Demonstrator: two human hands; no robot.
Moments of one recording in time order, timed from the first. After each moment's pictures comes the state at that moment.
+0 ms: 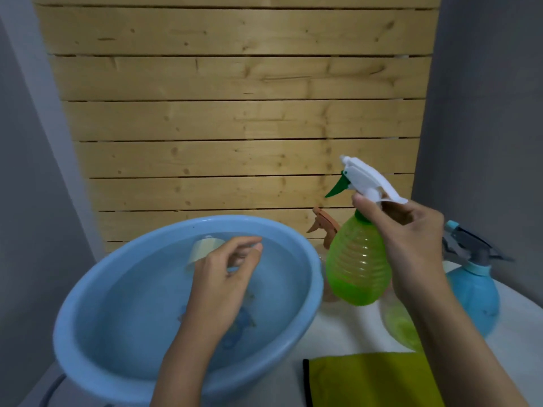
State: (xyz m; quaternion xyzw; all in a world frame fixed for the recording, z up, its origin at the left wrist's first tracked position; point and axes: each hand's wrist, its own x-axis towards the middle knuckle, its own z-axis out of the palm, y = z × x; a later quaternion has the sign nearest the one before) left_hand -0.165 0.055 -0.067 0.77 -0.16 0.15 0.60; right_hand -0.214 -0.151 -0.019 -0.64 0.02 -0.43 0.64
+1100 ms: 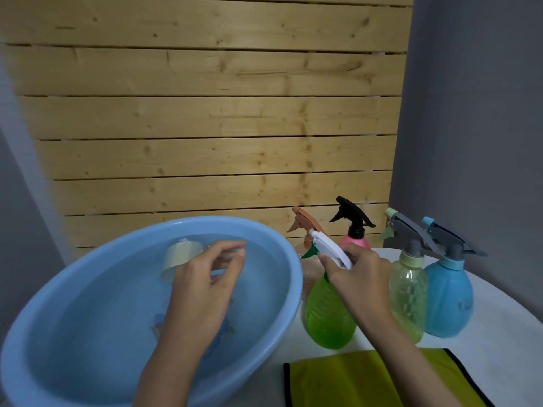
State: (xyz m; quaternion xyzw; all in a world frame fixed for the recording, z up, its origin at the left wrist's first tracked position) left_hand -0.164 0.045 -0.071 0.79 -0.17 0.18 0.56; right_hand -0.189 -0.163 -0.092 -0.82 0.16 -0.41 0.37
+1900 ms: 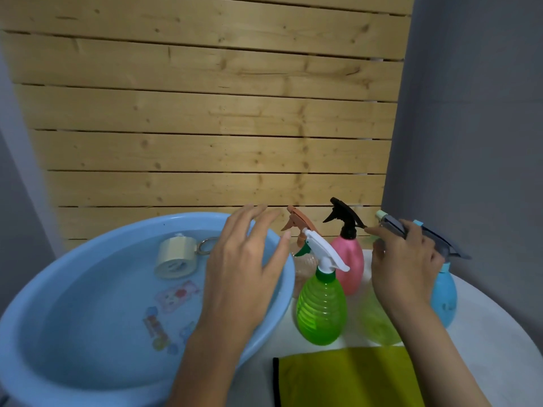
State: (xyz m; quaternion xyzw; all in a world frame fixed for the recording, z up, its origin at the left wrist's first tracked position) left_hand -0.178 -0.002 -0.053 0.83 -0.26 0.36 0.34; right_hand -0.206 -0.210 -0.074 -0.87 0.29 -0.39 0.10
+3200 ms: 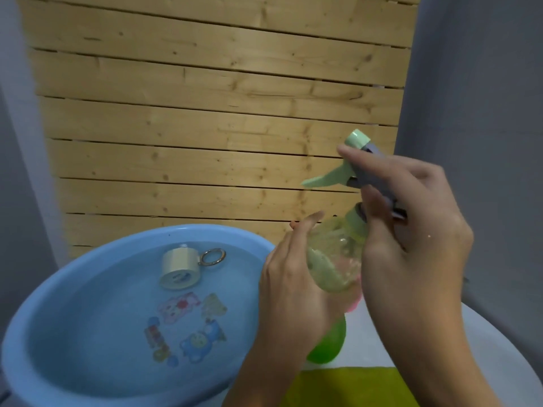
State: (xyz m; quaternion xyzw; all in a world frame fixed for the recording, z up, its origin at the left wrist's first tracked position) left_hand -0.219 -0.044 -0.034 0.77 -0.29 0.26 0.51; right_hand -0.277 -0.111 0.027 -0.73 -0.07 -0.59 0.33
